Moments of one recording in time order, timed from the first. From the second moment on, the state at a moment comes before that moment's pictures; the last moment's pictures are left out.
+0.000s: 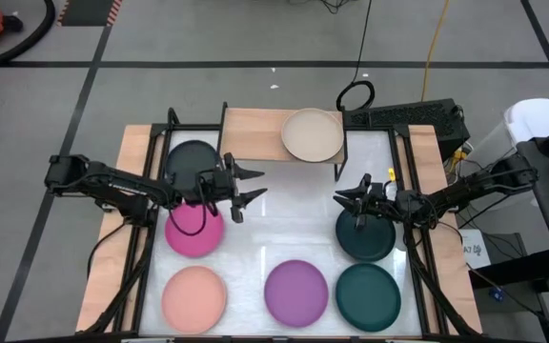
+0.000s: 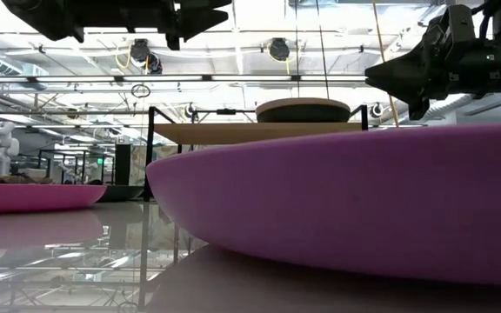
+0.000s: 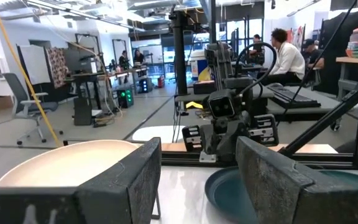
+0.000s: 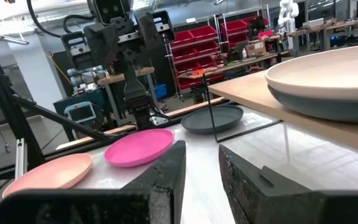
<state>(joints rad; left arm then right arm) -0.03 1.28 0.60 0.81 -0.17 0.10 0.19 0.95 0.02 1.04 0.45 0.22</state>
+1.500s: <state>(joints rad) -0.03 1.50 0.69 0.76 -0.16 0.15 0.19 0.95 0.02 1.07 0.48 0.14</state>
